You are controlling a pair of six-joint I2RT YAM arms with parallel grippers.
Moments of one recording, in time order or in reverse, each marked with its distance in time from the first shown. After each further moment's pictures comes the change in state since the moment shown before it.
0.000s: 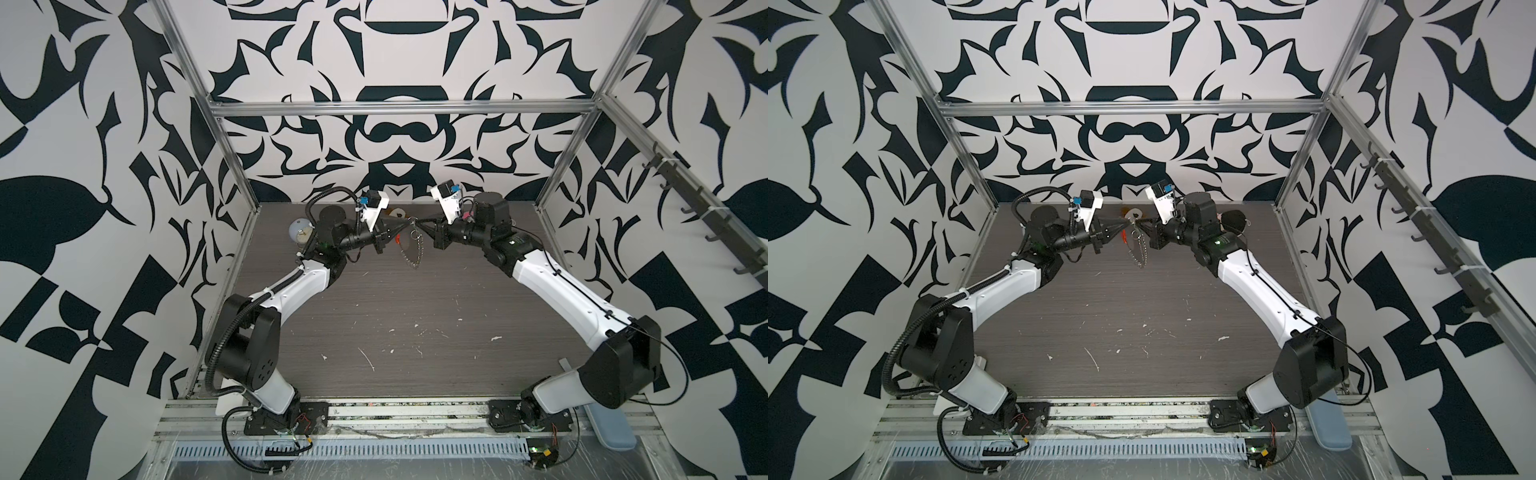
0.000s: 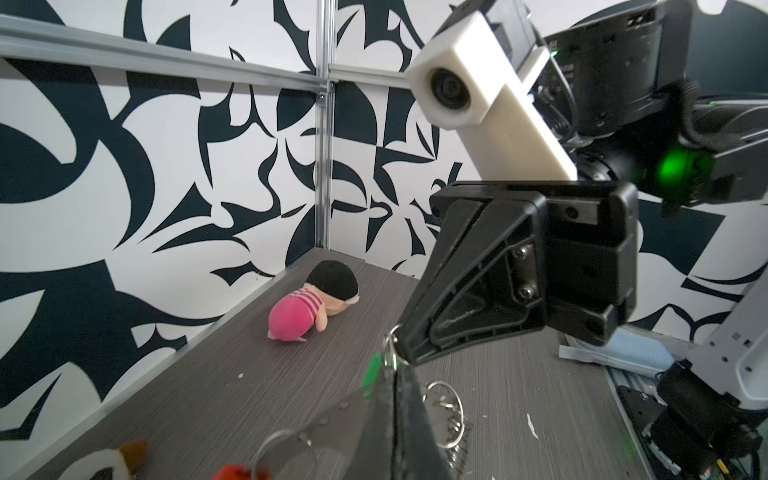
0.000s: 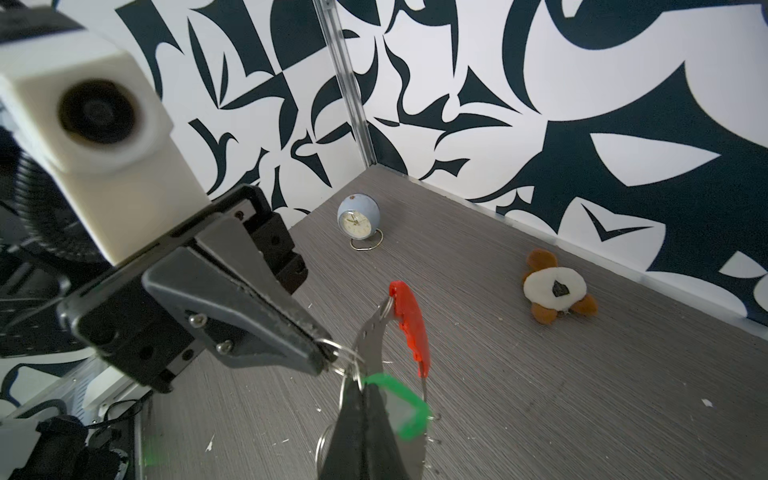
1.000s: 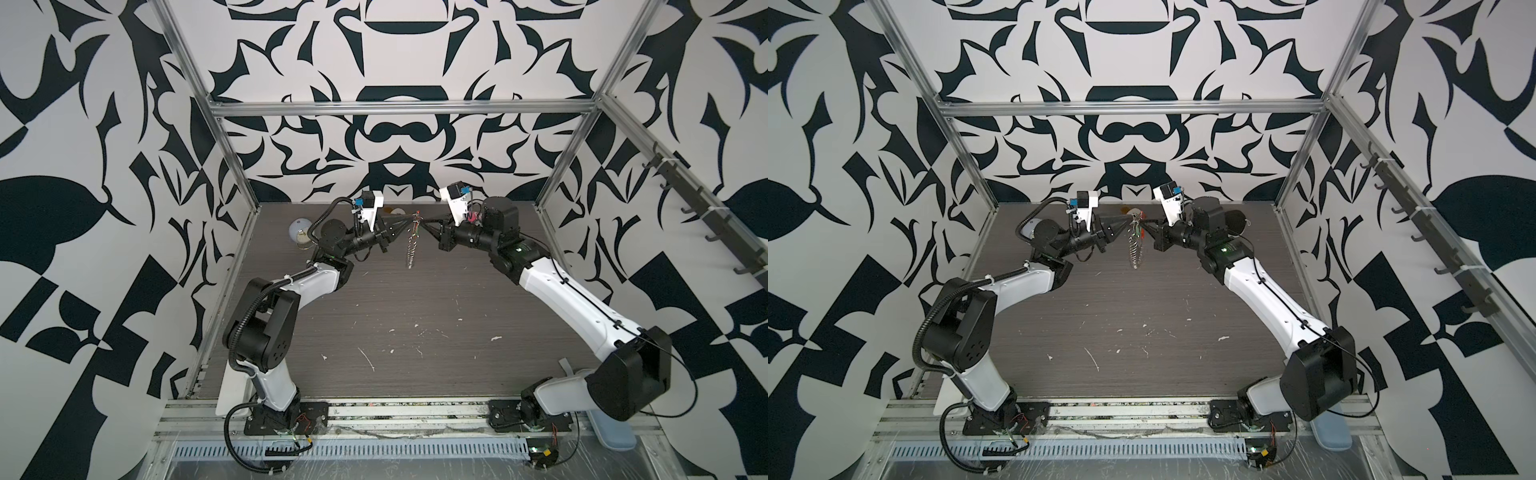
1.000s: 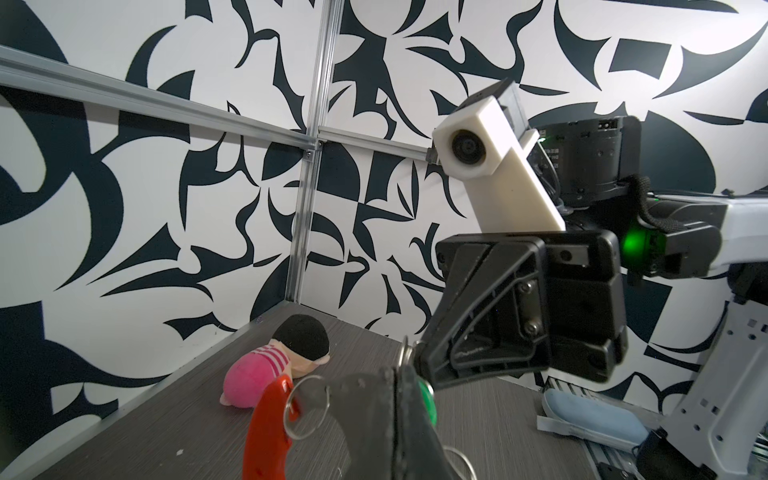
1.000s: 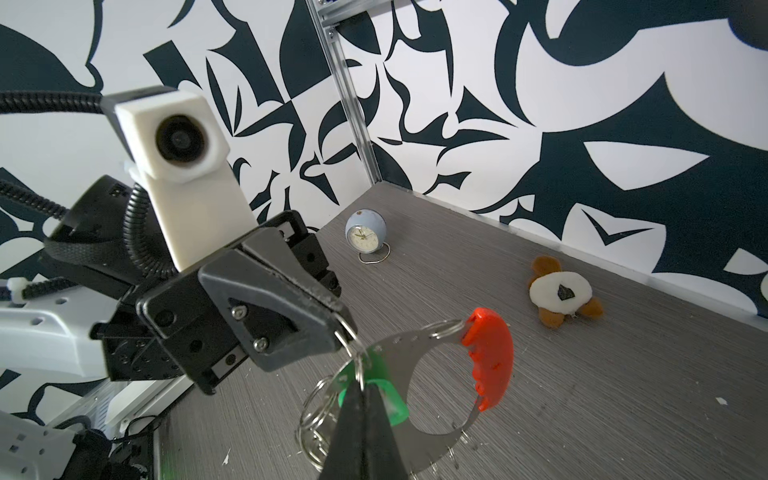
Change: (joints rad) left arm -0.007 0.126 -0.043 0.439 -0.039 -0.297; right arm -0.019 -0.068 -0.095 0.090 -0.006 0.066
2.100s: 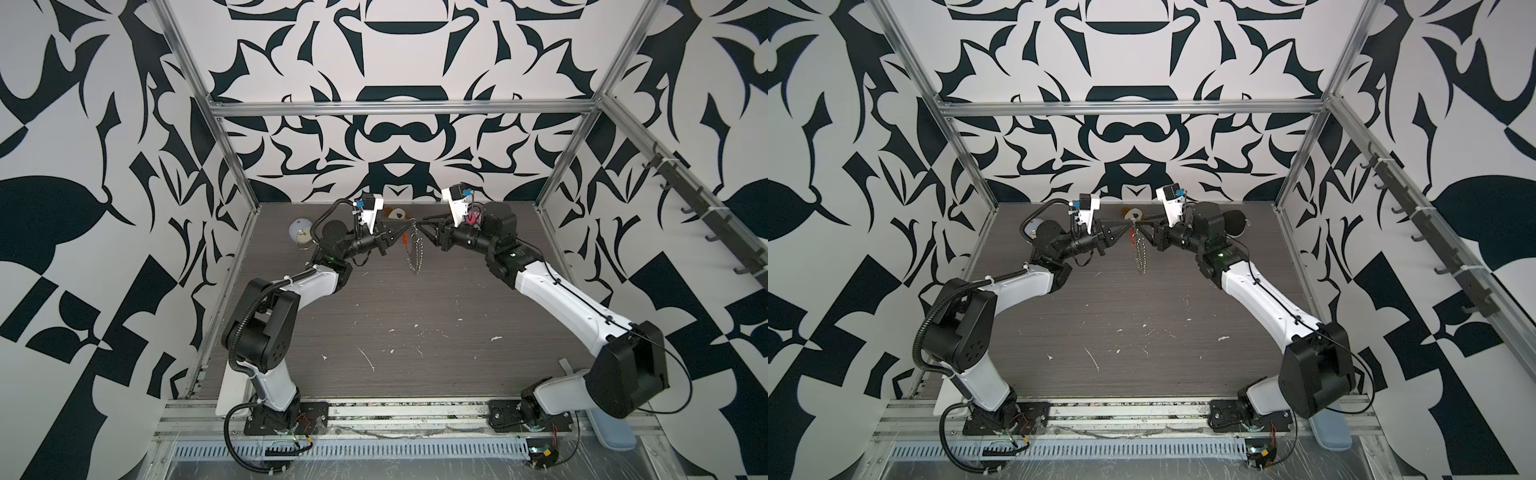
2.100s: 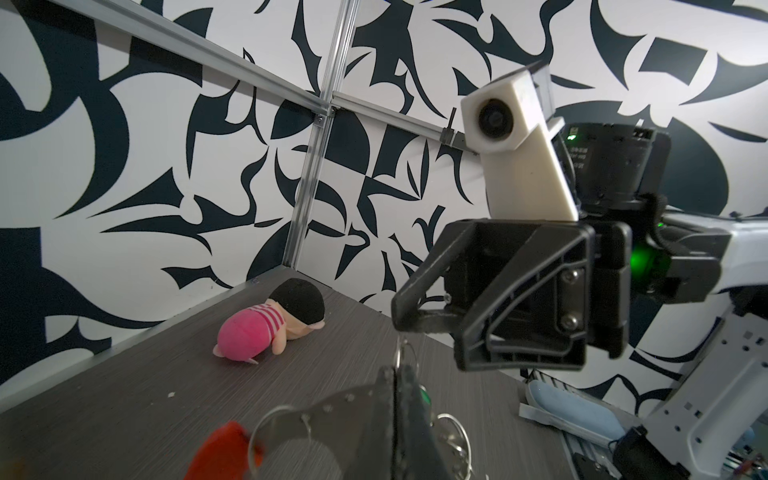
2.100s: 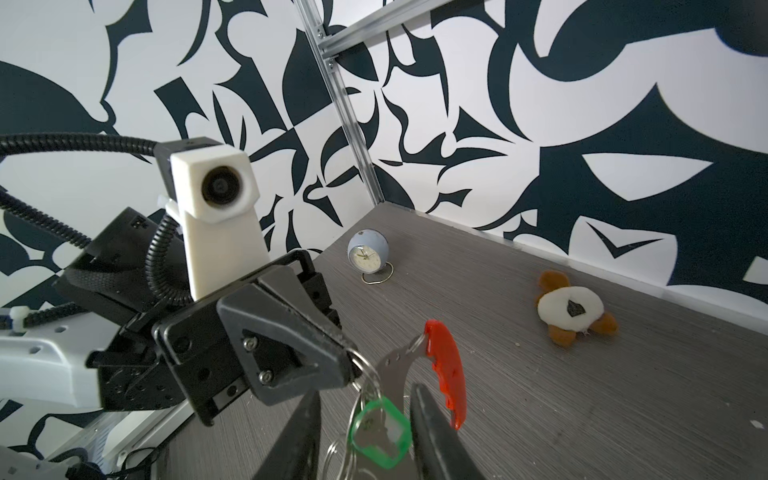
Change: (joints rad) left arm 0.011 -0.008 -0.029 -0.069 0.006 -0.056; right arm -0.003 0.024 -0.078 0.203 -0.023 0.092
